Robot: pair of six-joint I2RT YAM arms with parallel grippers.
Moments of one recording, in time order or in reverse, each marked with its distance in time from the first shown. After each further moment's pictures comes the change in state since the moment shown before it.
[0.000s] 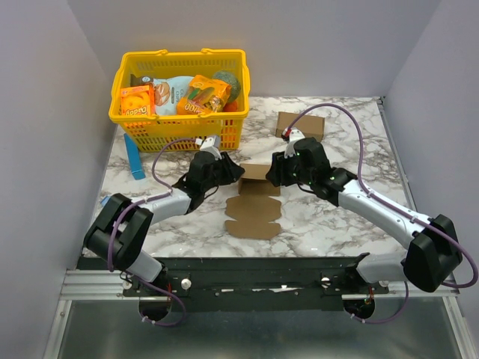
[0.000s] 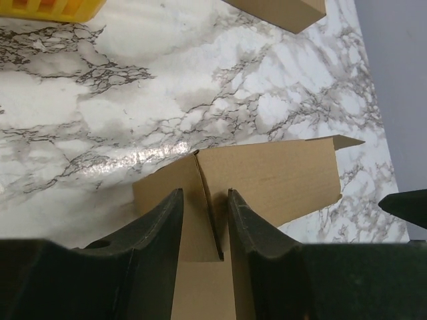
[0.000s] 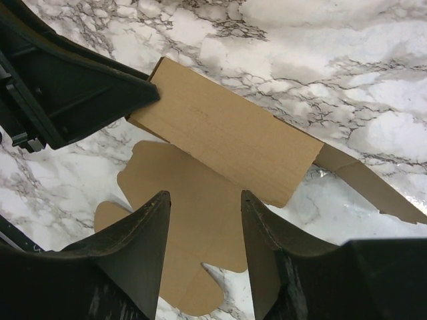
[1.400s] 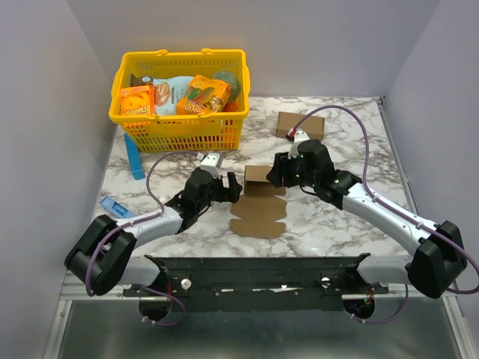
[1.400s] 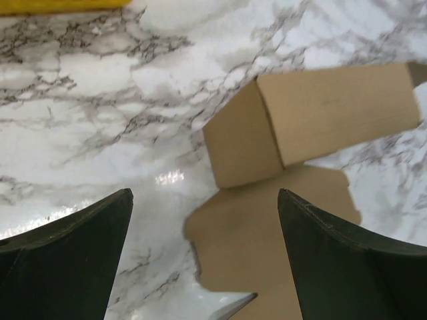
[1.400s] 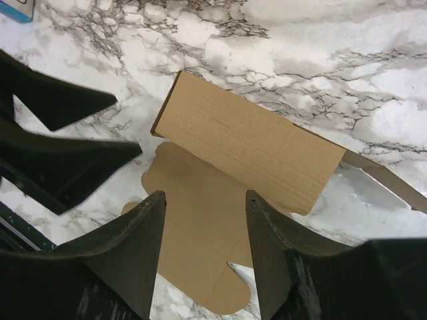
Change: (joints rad) left arm -0.069 -0.202 -0.184 -0.016 -0.136 0.266; right arm 0.000 -0.050 -0.023 -0.009 0.005 0.054
